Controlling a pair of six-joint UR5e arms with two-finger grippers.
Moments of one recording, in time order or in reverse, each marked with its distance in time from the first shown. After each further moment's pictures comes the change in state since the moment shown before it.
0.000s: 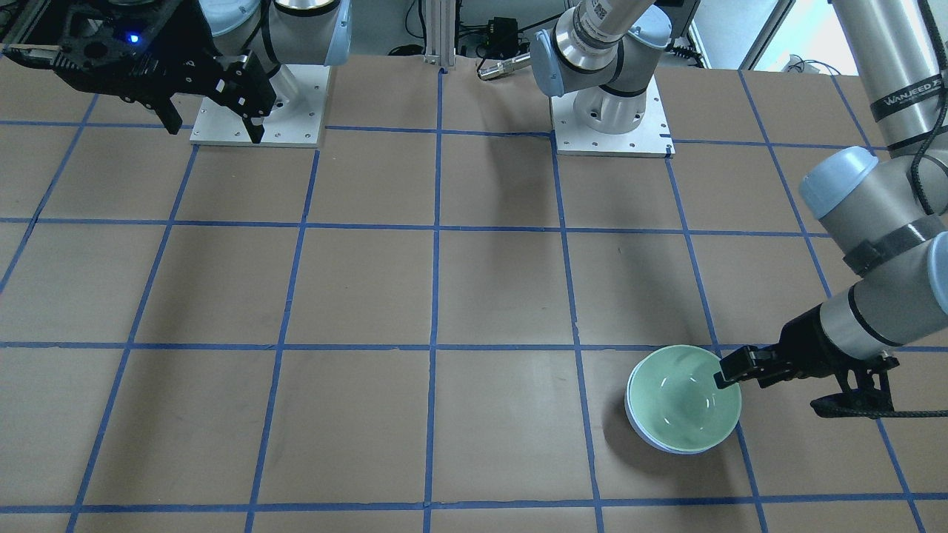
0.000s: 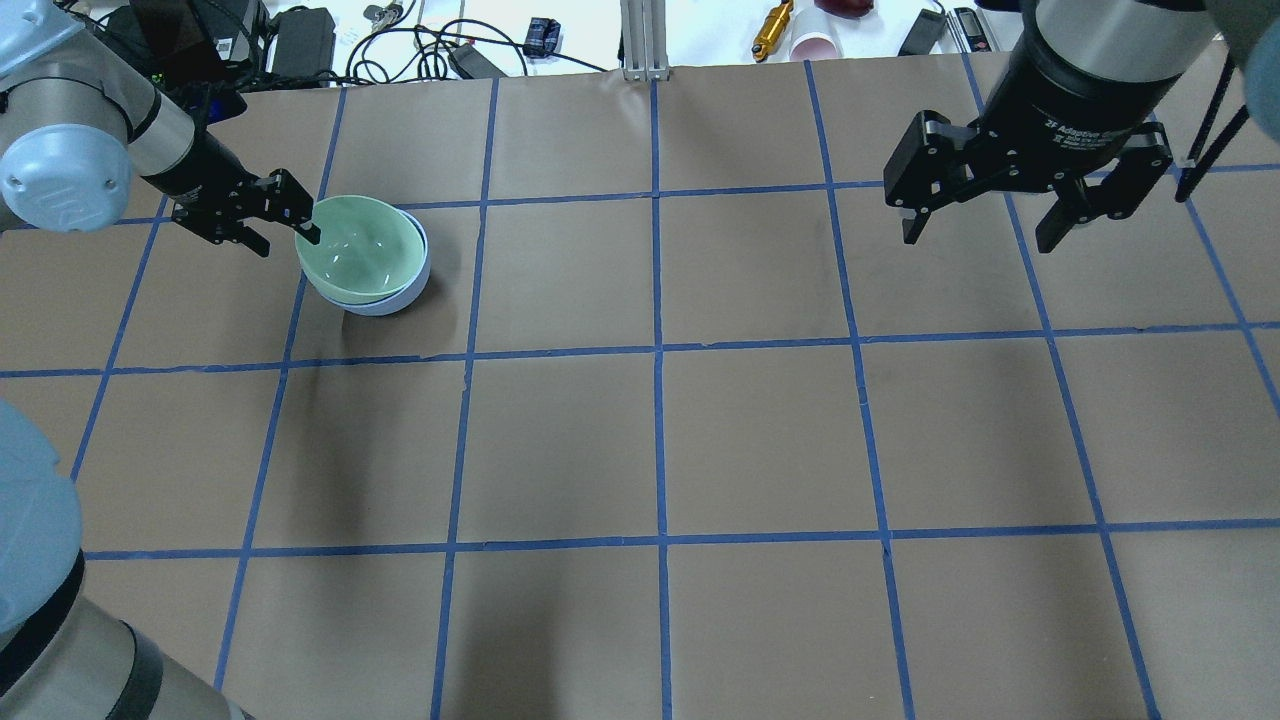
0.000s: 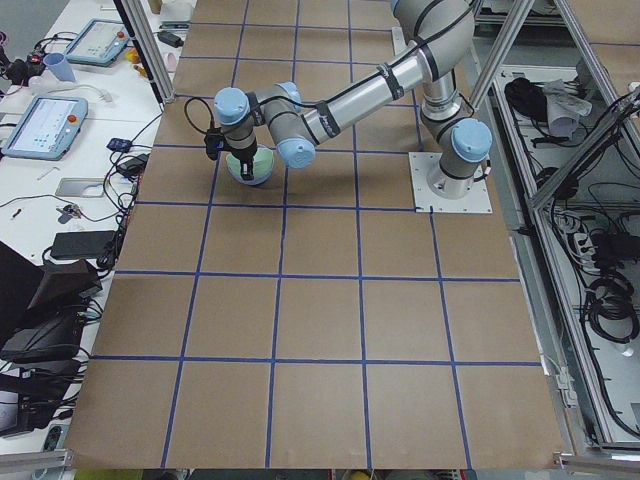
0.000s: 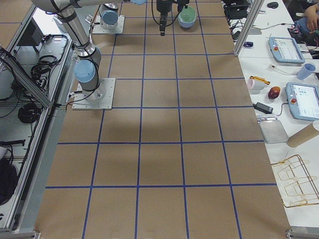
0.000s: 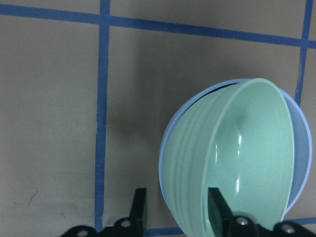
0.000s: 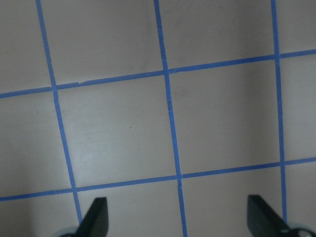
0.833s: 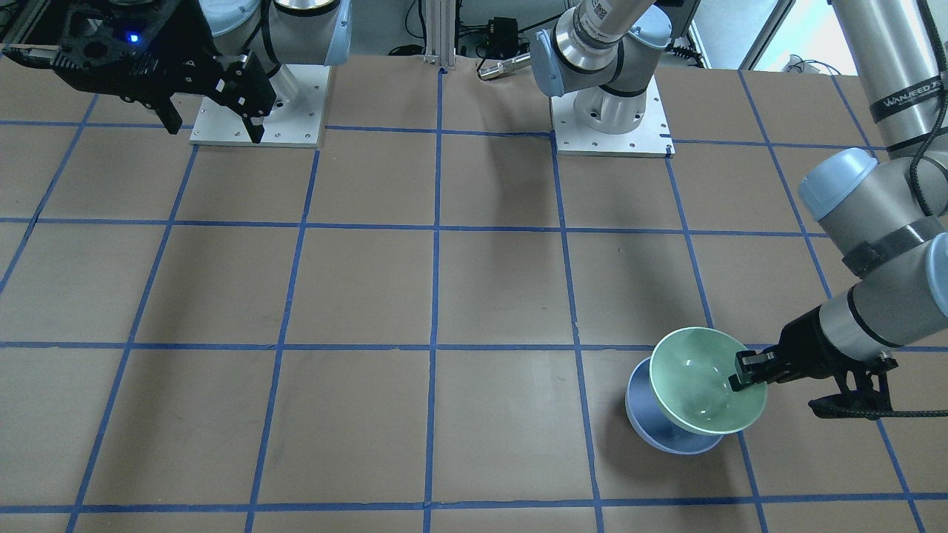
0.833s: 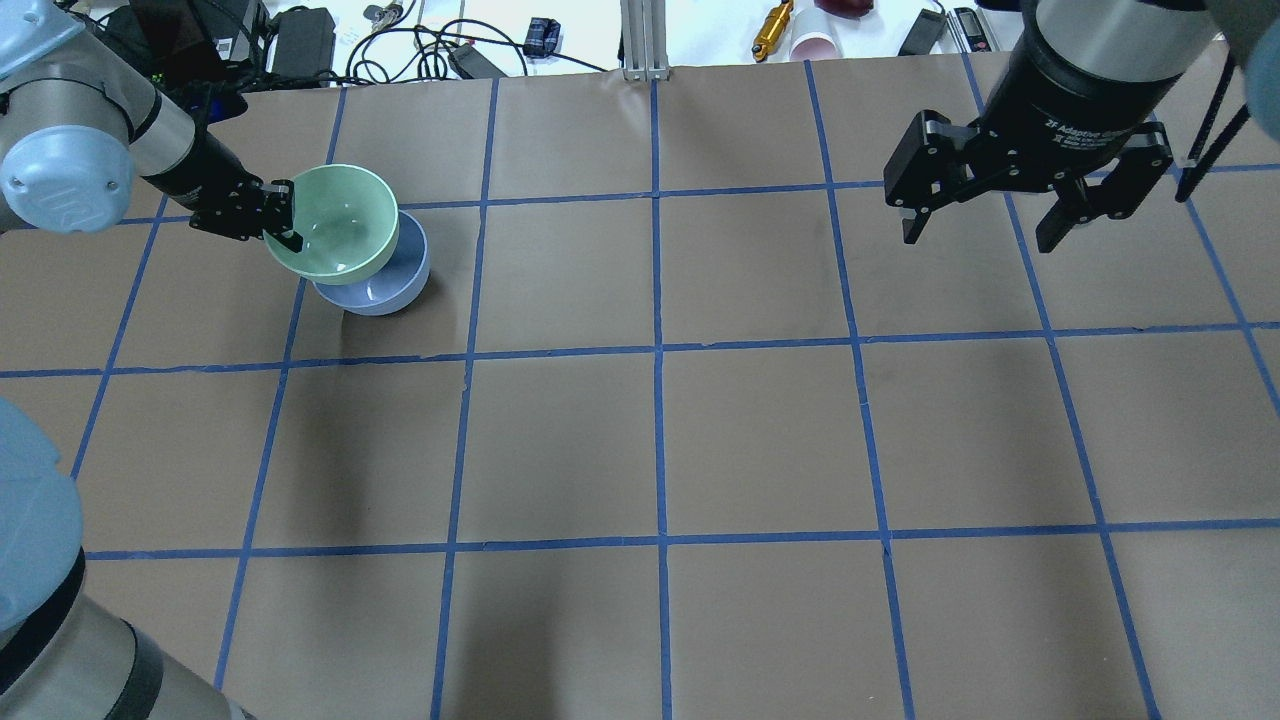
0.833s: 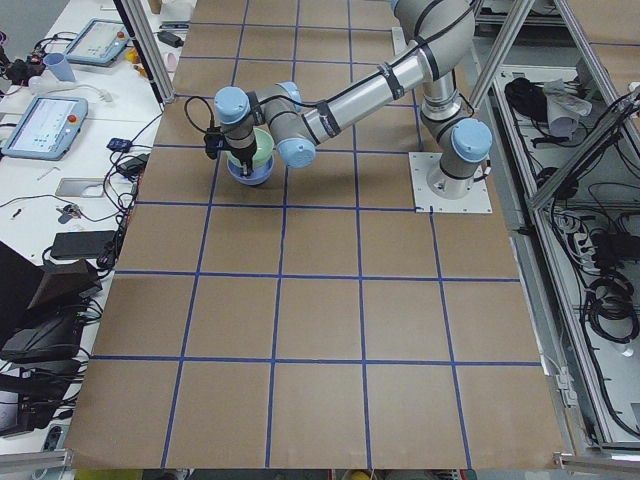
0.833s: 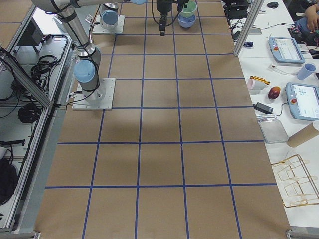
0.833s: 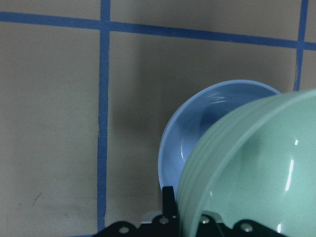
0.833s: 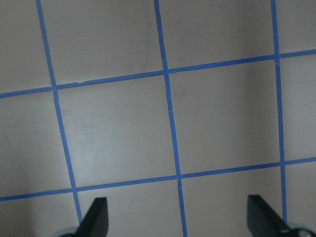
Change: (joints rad) left arm 0.003 -0.012 -0.004 0.017 0.000 0.018; right arm 0.000 0.000 -0.001 0.001 0.000 0.000
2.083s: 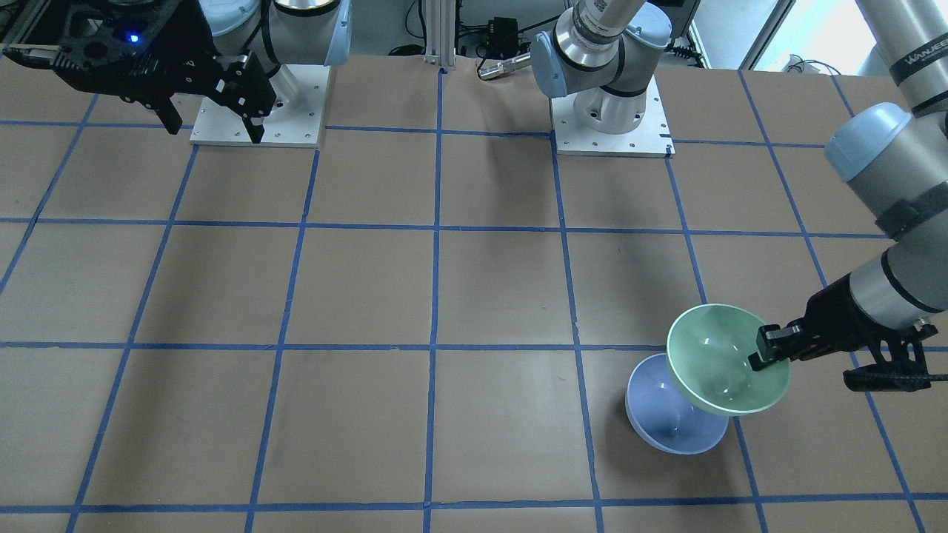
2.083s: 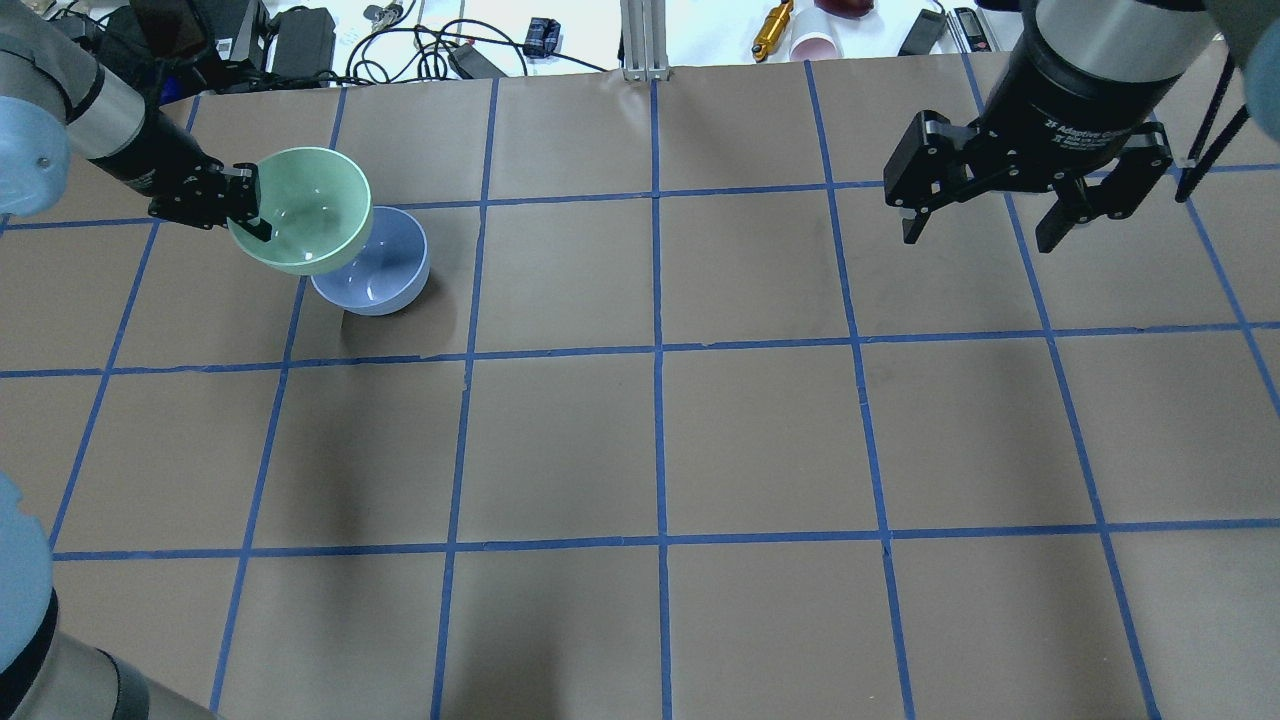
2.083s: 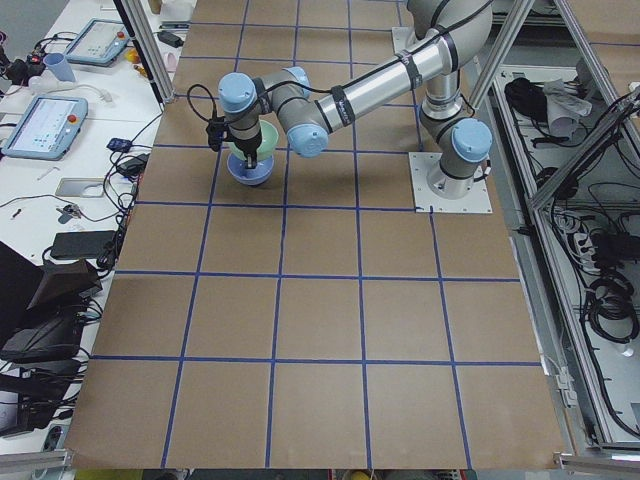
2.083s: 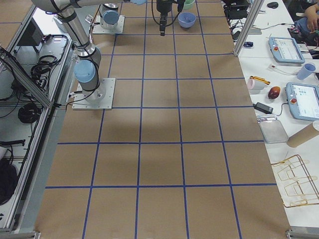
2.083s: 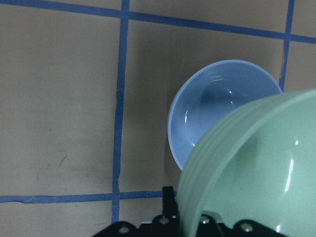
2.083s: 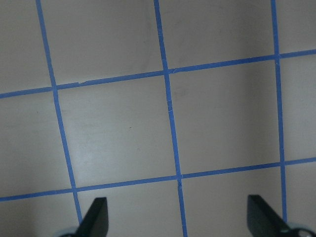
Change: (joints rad) left arm 0.018 0.067 0.013 -0.063 -0.009 0.009; right arm 0.000 0.000 0.001 -0.001 0.000 0.000
